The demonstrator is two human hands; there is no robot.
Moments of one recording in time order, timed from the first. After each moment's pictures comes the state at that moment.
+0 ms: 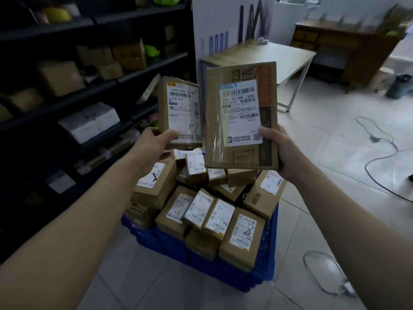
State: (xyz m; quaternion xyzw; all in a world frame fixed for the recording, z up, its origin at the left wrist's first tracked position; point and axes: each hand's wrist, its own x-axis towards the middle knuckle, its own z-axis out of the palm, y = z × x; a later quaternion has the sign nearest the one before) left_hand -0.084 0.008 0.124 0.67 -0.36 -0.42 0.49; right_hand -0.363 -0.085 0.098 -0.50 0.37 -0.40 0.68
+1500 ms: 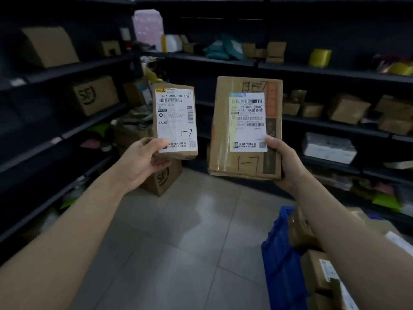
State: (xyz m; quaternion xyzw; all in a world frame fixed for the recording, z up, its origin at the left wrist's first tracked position) left_hand -0.091 0.510 0.185 0.65 0.00 -0.05 0.76; right_hand -0.063 0.200 0.160 -0.57 0.02 0.09 0.82
